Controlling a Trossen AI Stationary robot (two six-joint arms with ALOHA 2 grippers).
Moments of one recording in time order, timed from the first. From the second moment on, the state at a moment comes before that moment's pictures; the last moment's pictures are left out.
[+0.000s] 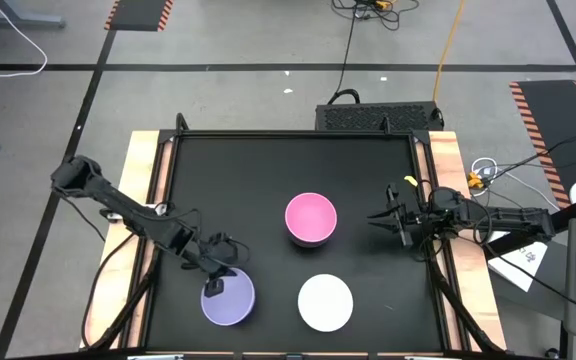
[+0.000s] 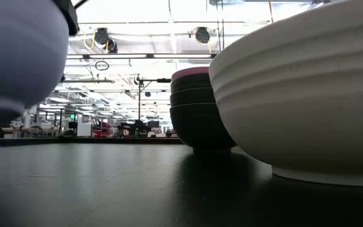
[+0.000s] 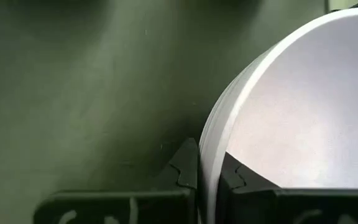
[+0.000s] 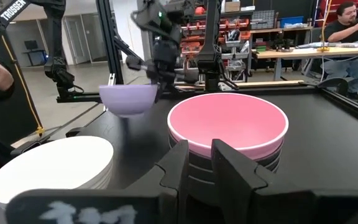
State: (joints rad) left arm -0.49 1.28 0.67 -0.30 -0.03 -0.63; right arm -0.09 0.08 0.01 0.03 -0.24 0.08
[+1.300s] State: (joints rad) left arm -0.53 0.82 0.72 -0.47 -0.50 -0.19; right arm -0.09 0.09 0.01 0.03 -0.24 0.09
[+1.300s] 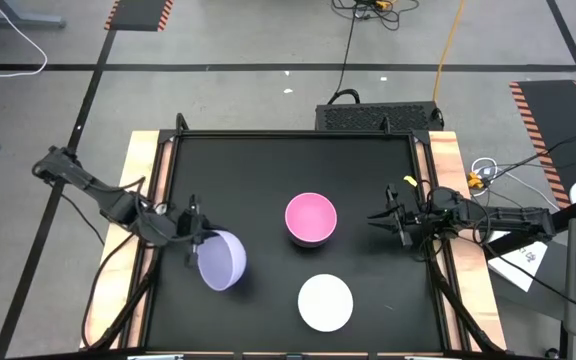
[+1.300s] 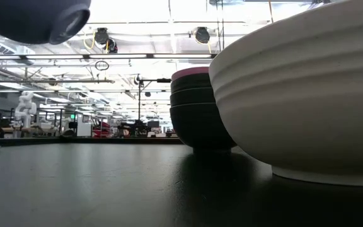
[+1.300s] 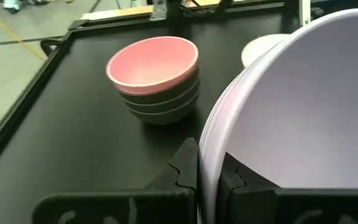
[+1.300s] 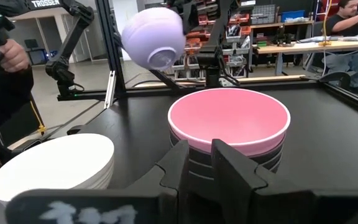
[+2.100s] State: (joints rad) left arm -0.35 0.65 0.40 -0.04 -0.34 -0.03; right arm -0.09 0.09 0.01 0.04 -0.24 0.12
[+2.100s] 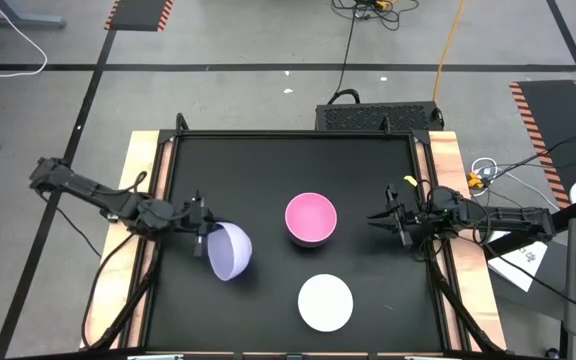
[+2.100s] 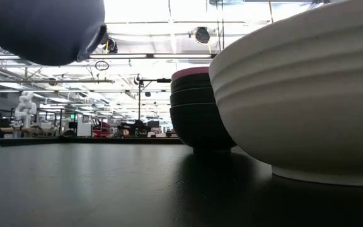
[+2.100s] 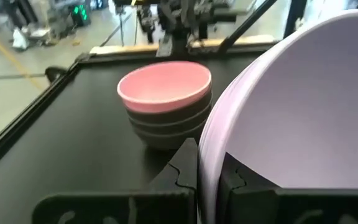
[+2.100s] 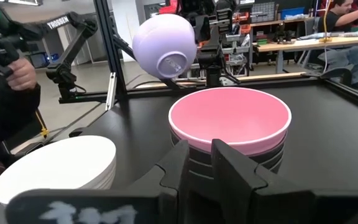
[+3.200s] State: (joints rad) left arm -0.21 0.41 0.24 0.08 -0.23 0.02; right arm -0.09 0.09 0.01 0.04 -0.24 0.12
